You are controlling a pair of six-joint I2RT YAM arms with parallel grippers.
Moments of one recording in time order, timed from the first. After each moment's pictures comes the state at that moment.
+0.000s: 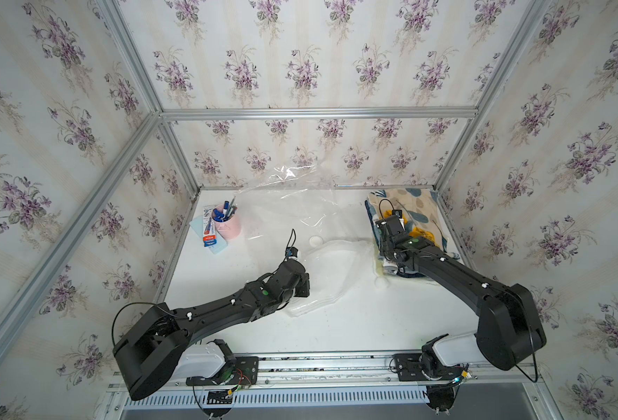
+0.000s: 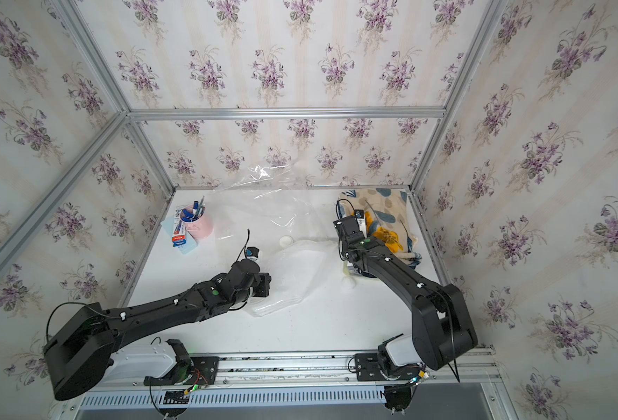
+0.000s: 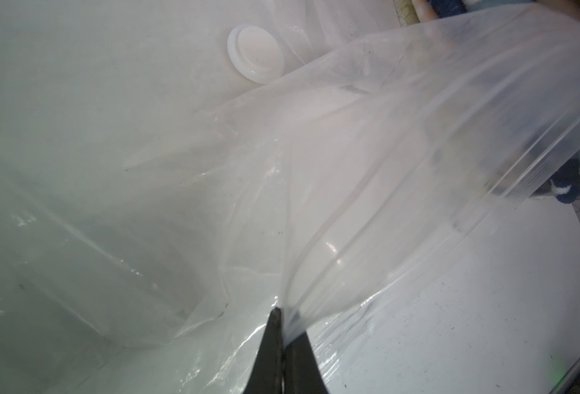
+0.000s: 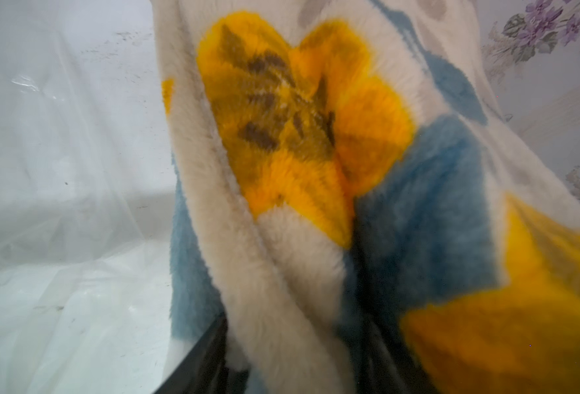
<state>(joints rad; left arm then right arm) -0.80 1.29 0.61 -0.10 -0.16 -0.70 0.44 1.45 0.98 -0.53 0.57 0.37</state>
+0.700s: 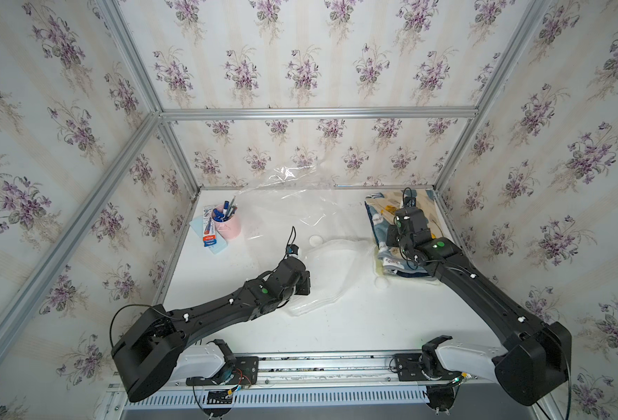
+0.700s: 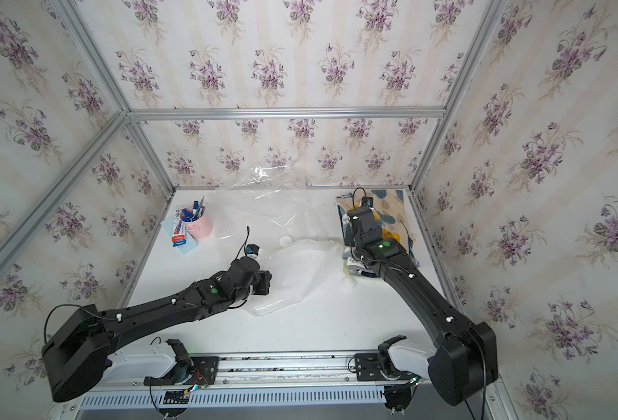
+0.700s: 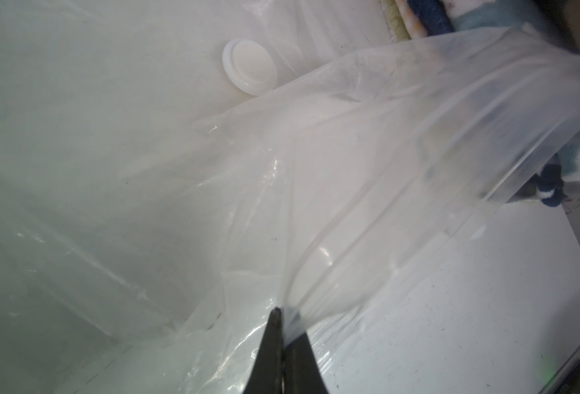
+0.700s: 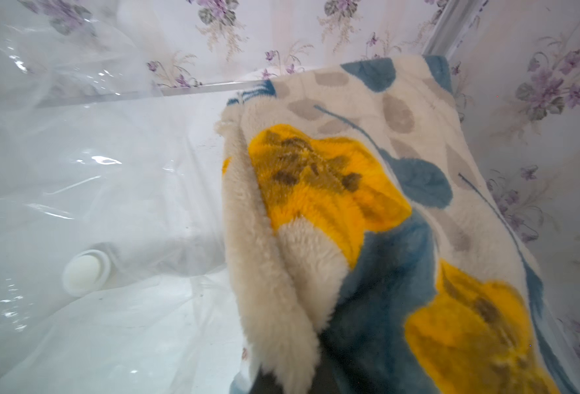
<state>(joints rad) -0.80 1.27 0.64 -0.13 -0.16 -0.68 0.42 1.22 1.06 -0.55 0.37 0.32</state>
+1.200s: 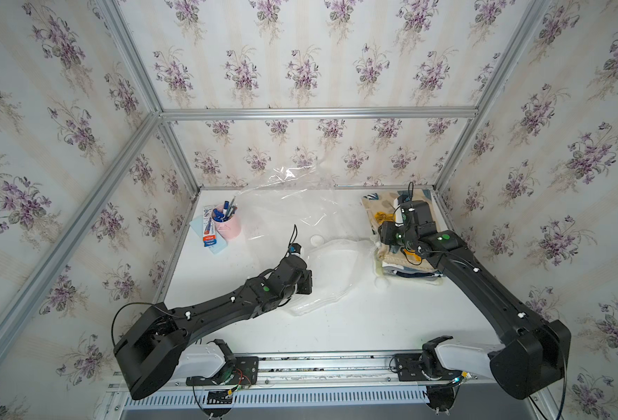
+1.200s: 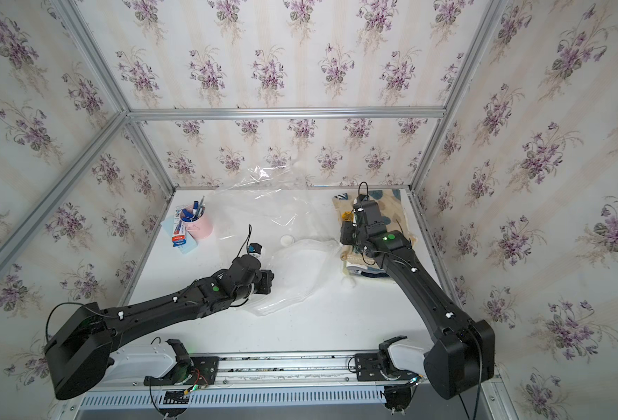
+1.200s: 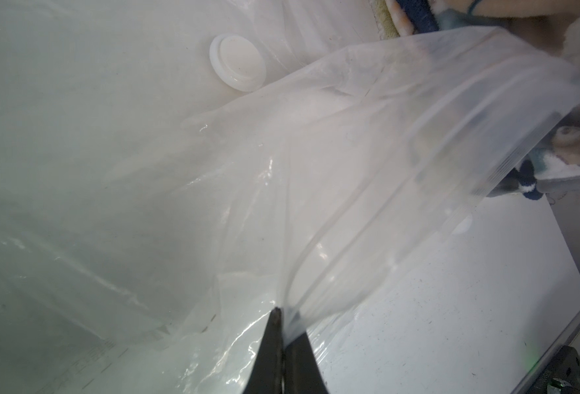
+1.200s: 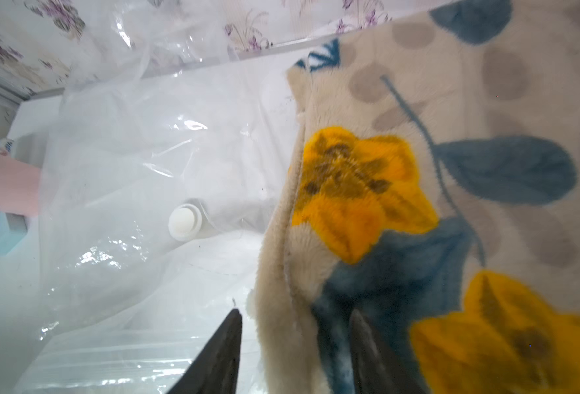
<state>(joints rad) -0.80 1.29 0.66 -0.14 -0.12 -0.67 0.34 1.25 1.12 -0.61 0.08 0.36</state>
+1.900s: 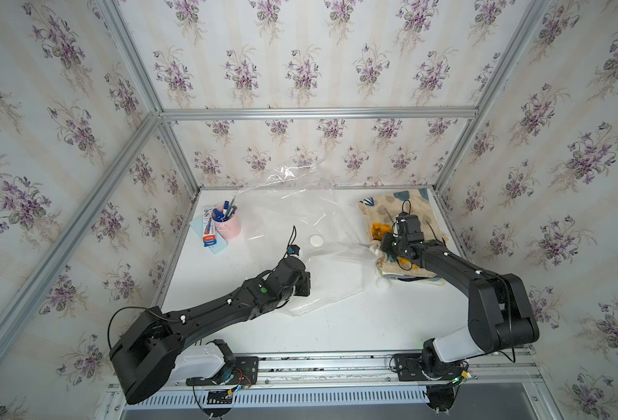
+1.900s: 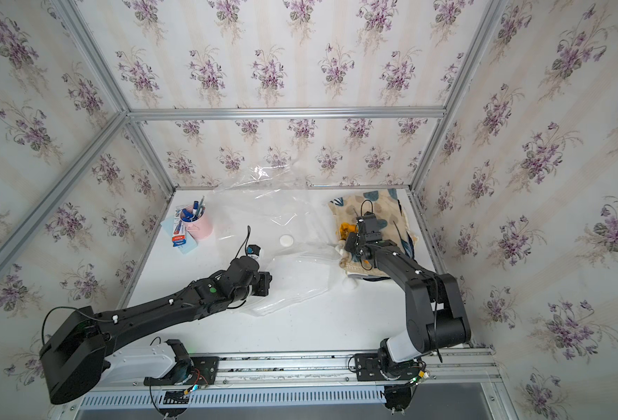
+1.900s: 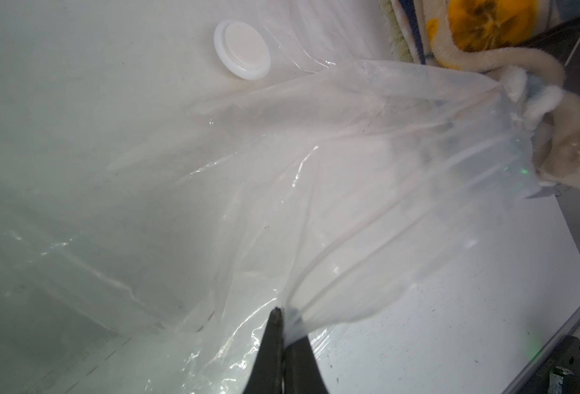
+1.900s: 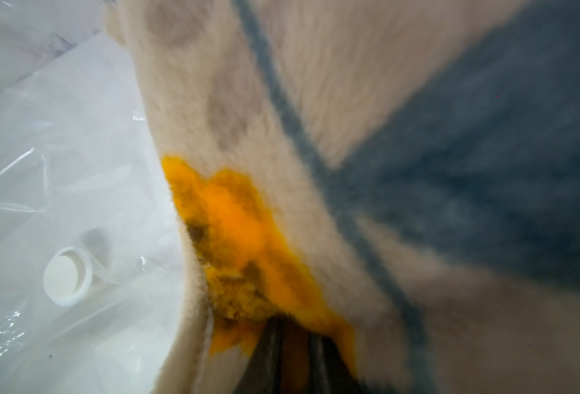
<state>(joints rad) -0.80 1.26 0.66 -0.19 -0.12 -0.66 0.21 1.48 0.87 -0.23 0.02 0.47</state>
